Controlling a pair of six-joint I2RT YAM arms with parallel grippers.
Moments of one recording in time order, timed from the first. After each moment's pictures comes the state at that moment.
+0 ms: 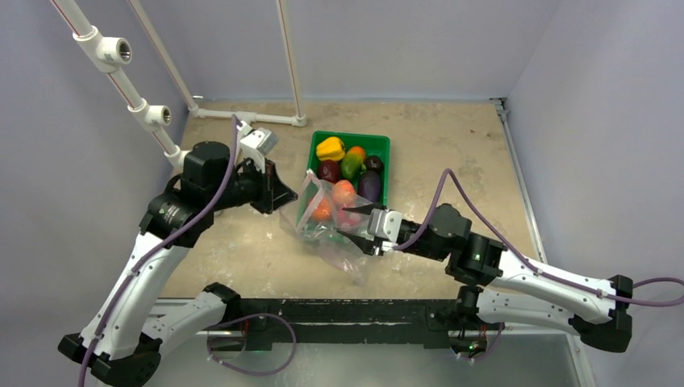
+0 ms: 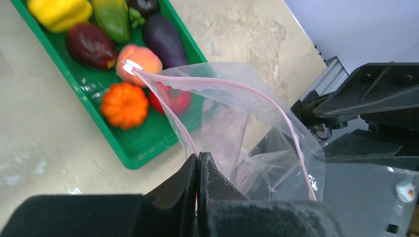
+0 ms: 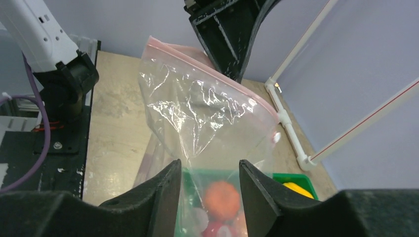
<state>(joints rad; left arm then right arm) -0.47 0.92 1.22 -0.81 0.44 -0.27 1.17 0.83 0.81 0.02 -0.09 -0.45</state>
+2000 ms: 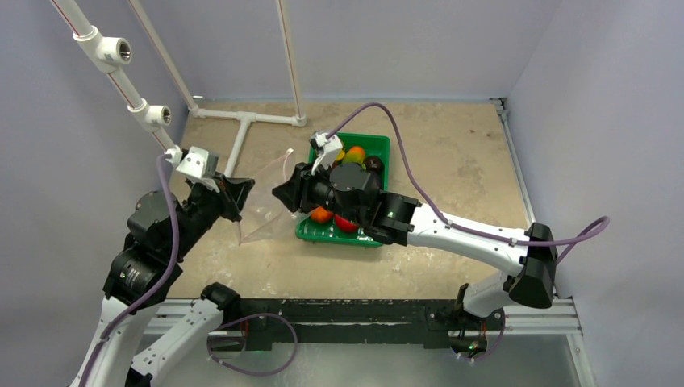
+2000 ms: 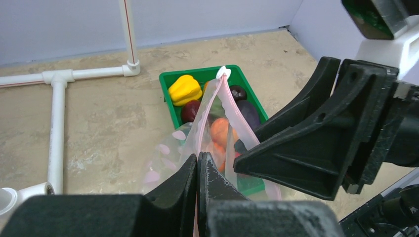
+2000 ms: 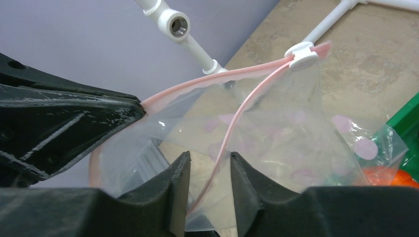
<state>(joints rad) -0.47 0.59 1.12 -0.65 -0.01 -0.20 1.17 1.46 1.33 0.00 0.22 0.59</state>
